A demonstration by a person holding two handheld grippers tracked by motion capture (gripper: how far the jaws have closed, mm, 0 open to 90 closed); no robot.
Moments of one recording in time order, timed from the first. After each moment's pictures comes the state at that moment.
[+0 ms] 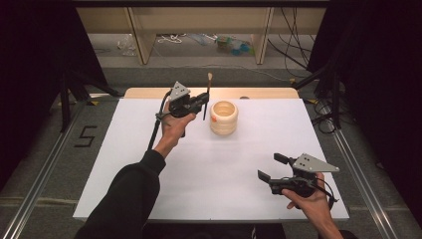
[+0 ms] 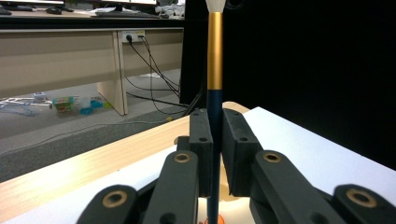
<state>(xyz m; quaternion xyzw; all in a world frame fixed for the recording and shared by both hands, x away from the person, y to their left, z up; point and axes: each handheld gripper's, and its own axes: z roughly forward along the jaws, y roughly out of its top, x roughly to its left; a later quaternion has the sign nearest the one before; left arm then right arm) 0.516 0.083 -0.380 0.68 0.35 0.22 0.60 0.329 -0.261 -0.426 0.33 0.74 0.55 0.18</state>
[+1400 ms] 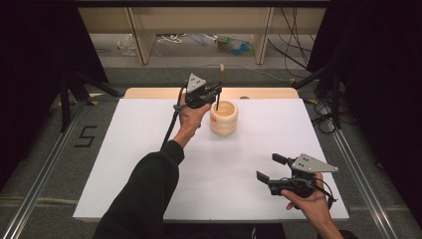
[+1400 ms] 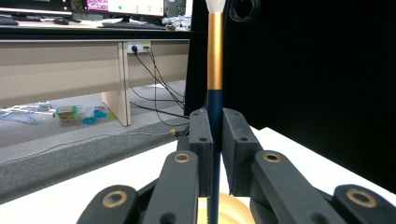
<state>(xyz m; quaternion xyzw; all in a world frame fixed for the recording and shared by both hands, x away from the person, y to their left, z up) 0.550 0.042 -0.382 0.66 0.36 0.24 0.61 0.328 -0.259 -0.425 0.33 0.74 0.56 0.17</state>
